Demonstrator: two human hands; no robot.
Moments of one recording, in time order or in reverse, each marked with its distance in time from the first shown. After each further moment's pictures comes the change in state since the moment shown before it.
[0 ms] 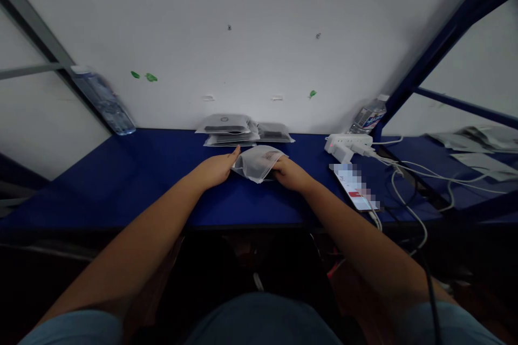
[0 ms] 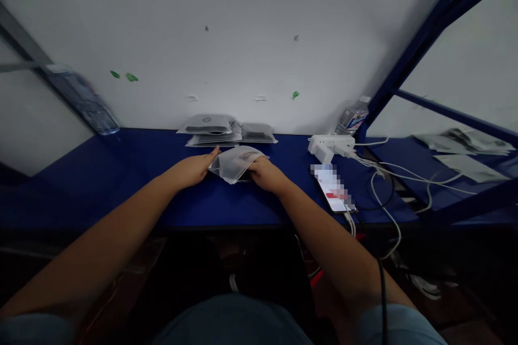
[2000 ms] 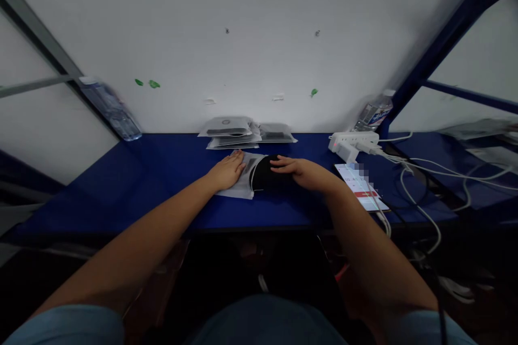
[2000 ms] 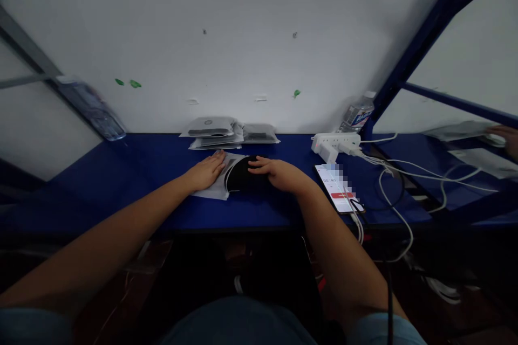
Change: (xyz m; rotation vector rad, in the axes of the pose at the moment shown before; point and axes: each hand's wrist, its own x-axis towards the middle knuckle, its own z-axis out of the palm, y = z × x) left_hand 0.017 0.018 0.015 -0.194 -0.156 -0.246; right_hand -0.024 0.000 -0.033 0.024 -0.206 0.227
